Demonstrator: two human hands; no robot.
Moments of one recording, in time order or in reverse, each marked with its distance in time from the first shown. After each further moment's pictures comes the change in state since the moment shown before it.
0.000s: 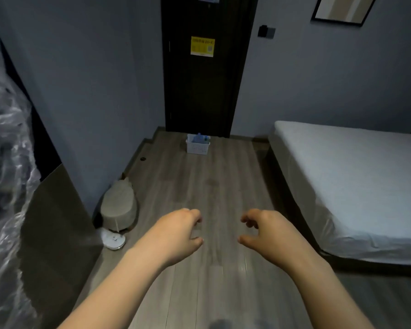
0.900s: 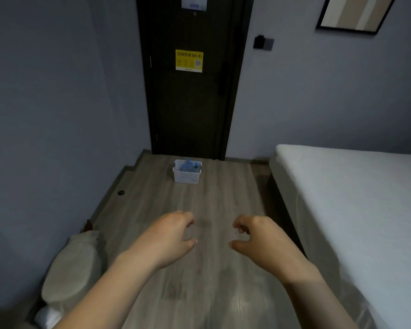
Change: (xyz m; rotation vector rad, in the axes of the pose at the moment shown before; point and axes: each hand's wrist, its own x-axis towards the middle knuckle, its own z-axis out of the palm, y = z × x) left_hand 0.444 -0.046 -0.045 0.003 0.023 0.010; right_hand 0.419 0.095 -0.109 0.006 0.038 -0.048
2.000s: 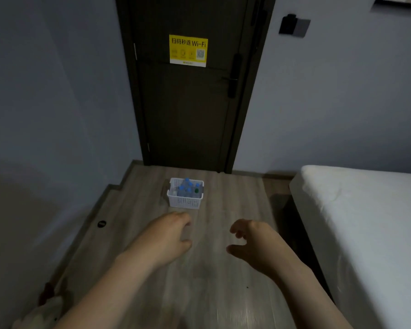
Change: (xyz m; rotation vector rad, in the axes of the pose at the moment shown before) left_hand 0.482 -0.183 -0.040 -0.047 -0.079 -0.071; right_hand 0.515 0.038 -0.042 0.013 -0.155 0.018
